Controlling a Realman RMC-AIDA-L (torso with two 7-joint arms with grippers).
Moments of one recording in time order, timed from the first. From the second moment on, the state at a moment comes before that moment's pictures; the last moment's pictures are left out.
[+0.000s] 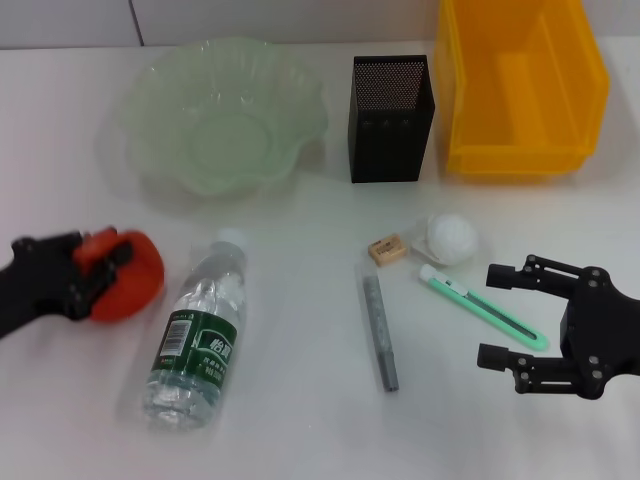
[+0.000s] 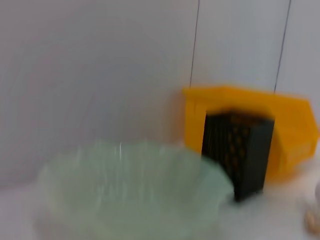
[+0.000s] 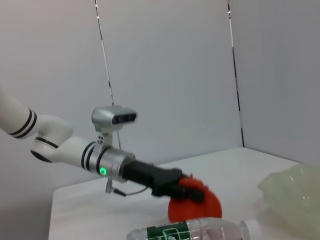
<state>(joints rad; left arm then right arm) -0.27 -2.07 0.55 0.51 1.86 1.42 -0.95 0.29 2.08 -0.70 -0.63 -1.91 -1.84 1.01</state>
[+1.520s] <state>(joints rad) -0.59 -2.07 0.56 0.38 1.55 1.30 -1.02 0.30 2.08 -0.64 -0.60 -1.90 -1.88 1.11</state>
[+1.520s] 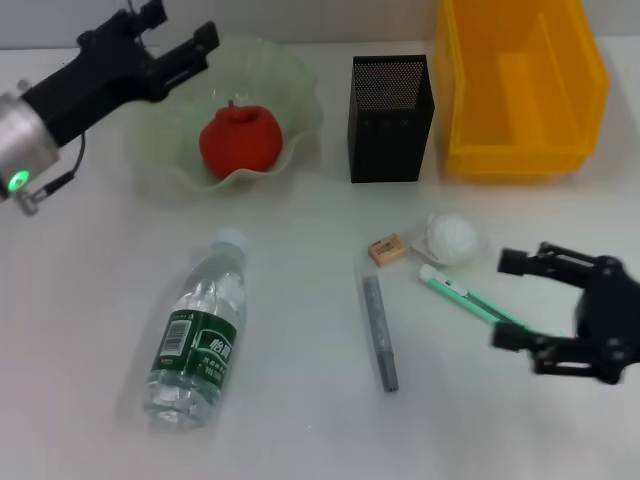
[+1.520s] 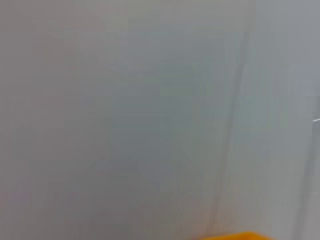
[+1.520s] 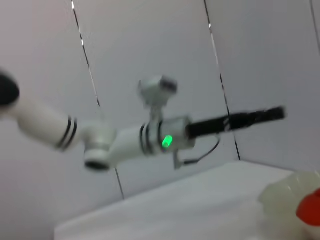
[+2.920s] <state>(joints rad) -0.27 -2.07 0.87 0.57 1.61 1.60 -0.98 0.68 2.08 -1.32 -1.27 -2.61 -1.53 2.58</state>
